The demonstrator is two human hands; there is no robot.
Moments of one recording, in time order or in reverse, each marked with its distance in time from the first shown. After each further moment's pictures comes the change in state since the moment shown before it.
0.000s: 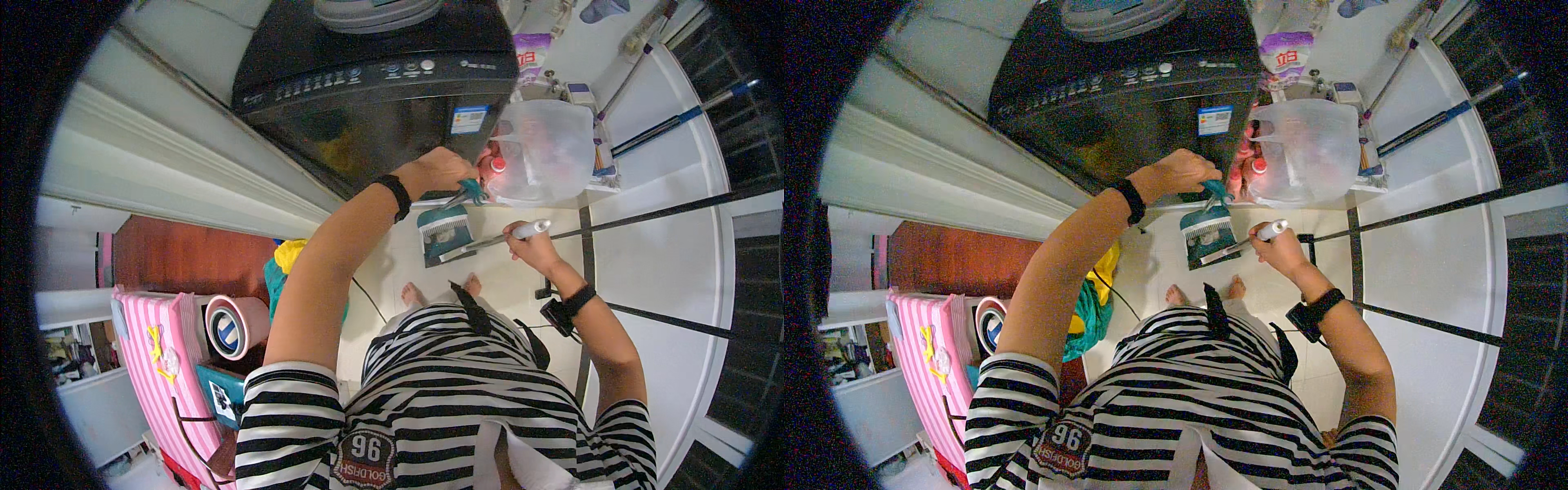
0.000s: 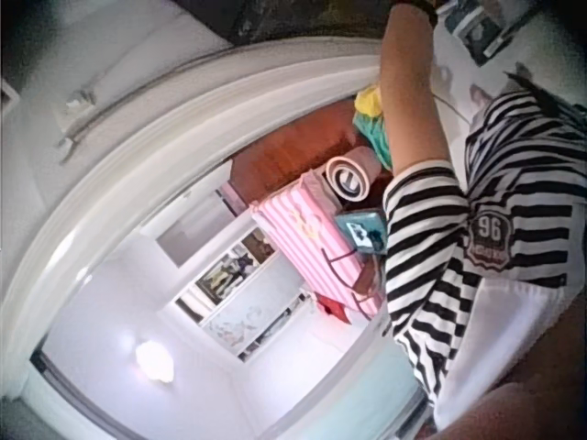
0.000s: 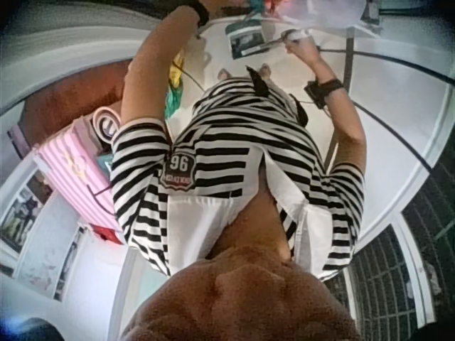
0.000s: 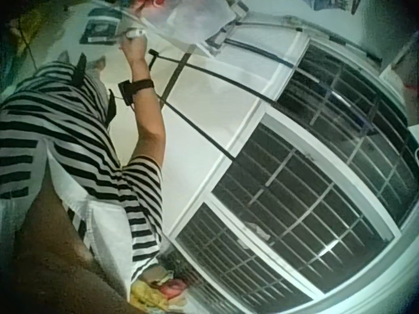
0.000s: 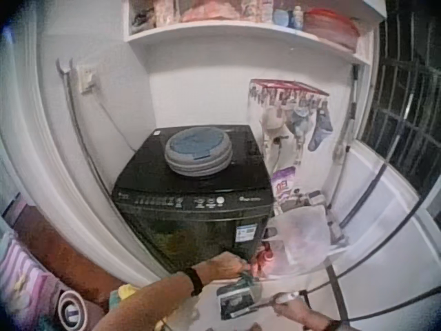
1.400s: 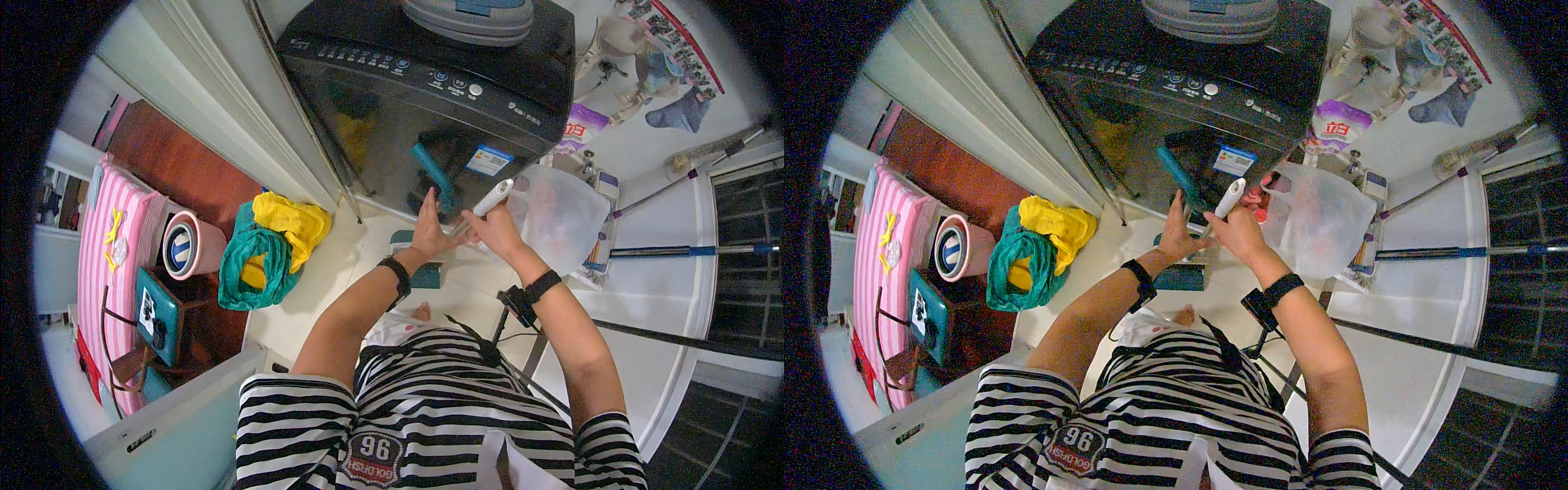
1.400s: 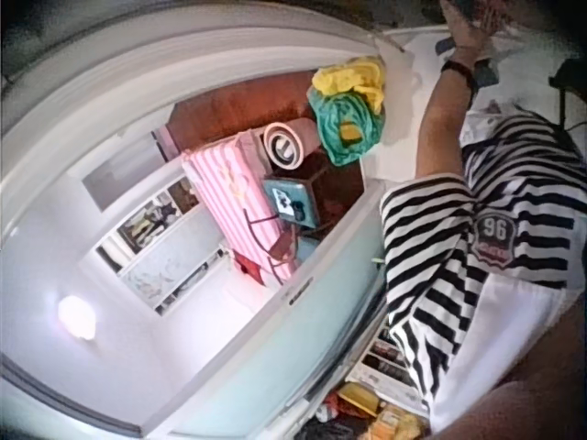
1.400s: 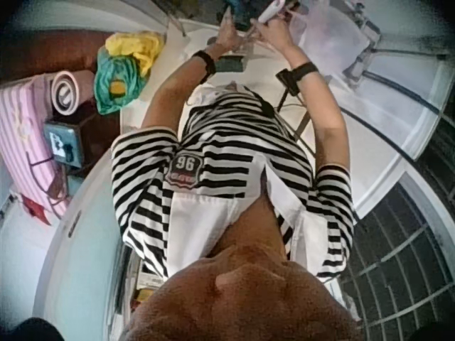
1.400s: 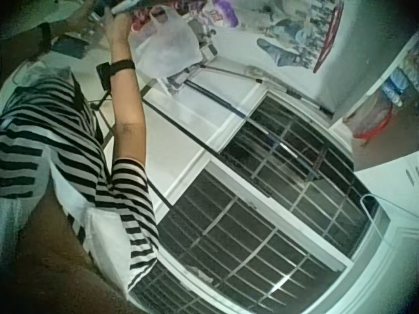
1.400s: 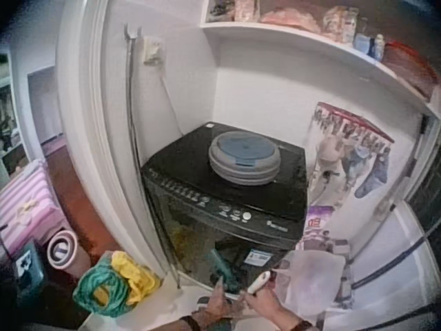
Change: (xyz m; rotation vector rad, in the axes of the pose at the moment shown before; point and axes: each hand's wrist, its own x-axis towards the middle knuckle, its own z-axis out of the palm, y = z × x) left_hand 0.022 0.054 0.132 -0.428 1.009 -1.139; right_hand 0.135 -0.054 -0.016 -0.390 -0.220 -0.320
